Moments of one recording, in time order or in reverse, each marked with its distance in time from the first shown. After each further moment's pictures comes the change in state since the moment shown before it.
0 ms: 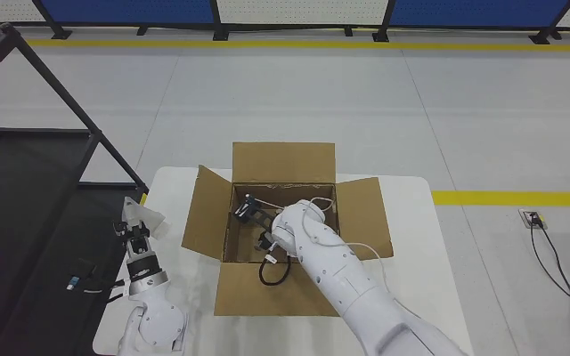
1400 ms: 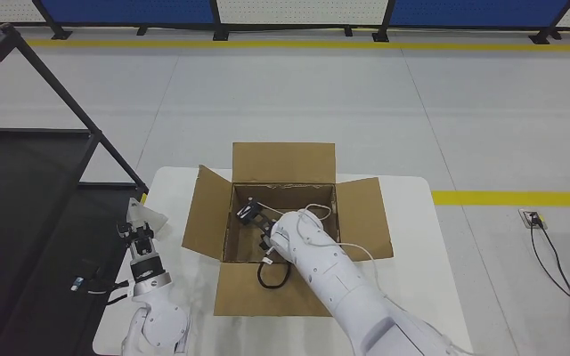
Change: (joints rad) left arm 0.004 -0.006 0.010 0.000 0.019 0.012 0.010; right arm 0.064 -0.076 -0.033 0.239 0.072 0.079 -0.151
